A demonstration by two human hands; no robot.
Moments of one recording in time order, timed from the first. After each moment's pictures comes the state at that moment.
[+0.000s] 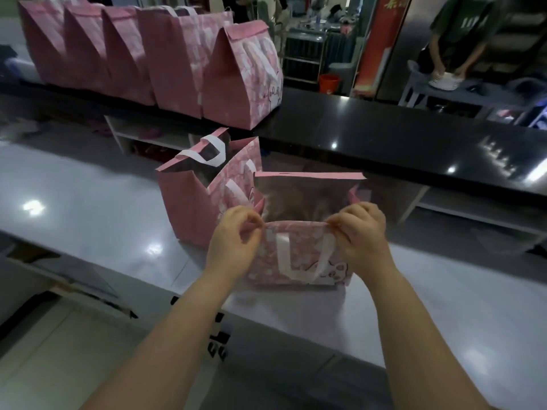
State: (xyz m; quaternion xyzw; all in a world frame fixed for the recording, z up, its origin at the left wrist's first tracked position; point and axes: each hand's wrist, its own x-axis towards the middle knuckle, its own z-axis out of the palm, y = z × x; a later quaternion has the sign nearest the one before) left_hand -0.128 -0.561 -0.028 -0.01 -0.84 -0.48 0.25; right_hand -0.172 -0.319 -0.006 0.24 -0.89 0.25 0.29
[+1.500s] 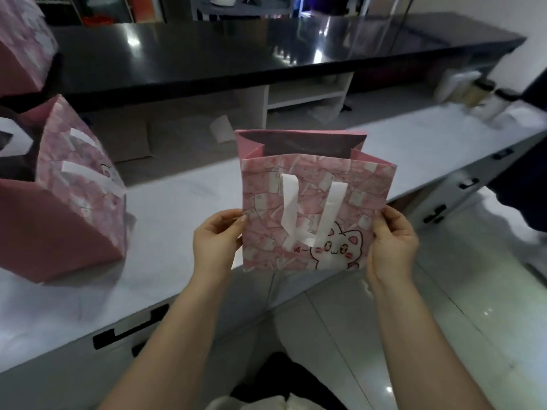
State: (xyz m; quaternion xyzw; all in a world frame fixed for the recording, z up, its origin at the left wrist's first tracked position) left_hand -0.079 -0.501 -0.084 -0.02 -0.62 -0.77 -0.17; right_hand 0.059 -0.304 -0.067 -0.36 -0.44 0.67 0.47
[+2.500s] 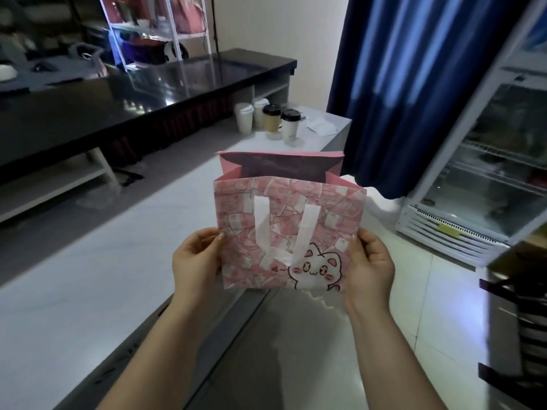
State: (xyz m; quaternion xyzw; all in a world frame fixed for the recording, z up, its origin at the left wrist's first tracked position) left_hand 0.078 -0.004 -0.049 -0.16 -0.61 -0.72 -0.30; right_hand 0.290 0.089 -0.039 -0.44 -0.36 0.53 0.62
